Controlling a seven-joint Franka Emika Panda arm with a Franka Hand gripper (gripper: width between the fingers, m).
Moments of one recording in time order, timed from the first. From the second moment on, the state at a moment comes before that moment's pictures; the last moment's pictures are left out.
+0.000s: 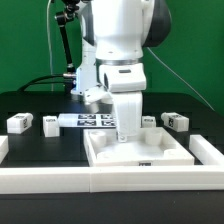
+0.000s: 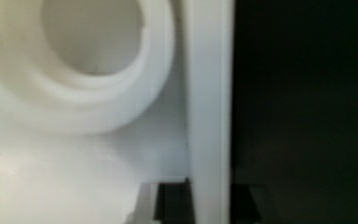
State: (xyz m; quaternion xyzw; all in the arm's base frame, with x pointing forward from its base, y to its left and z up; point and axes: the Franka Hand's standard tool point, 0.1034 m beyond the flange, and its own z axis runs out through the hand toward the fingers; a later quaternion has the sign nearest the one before) arm 0.476 0.023 0.009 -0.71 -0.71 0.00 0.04
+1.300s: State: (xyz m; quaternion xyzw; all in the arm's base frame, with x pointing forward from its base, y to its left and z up) arm 0.494 0.058 0.006 -0.72 -0.70 0.00 0.04
